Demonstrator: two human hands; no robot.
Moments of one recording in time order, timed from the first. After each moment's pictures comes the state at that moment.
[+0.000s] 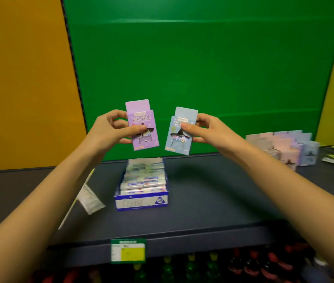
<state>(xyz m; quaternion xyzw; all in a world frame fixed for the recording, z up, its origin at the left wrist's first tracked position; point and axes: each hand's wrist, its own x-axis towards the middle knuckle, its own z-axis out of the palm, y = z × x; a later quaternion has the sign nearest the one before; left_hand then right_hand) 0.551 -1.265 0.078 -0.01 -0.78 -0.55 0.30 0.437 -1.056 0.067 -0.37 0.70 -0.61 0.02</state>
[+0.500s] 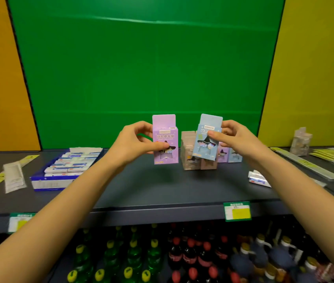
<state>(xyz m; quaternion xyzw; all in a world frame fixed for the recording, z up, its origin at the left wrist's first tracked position) 0.494 -1.030 0.041 -0.05 -0.80 -0.53 0.27 0.384 -0.807 0.049 -0.28 0.76 -0.59 -0.03</state>
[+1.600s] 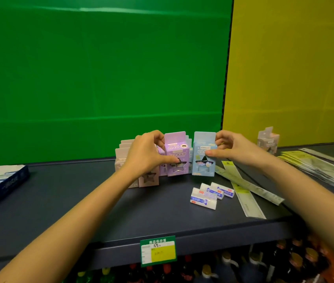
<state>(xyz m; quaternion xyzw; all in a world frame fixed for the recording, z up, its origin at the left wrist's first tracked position) 0.325 -0.880 0.031 -0.01 -0.91 -0.28 0.30 0.245 -0.663 0.036 -0.34 0.81 -0.48 0.00</state>
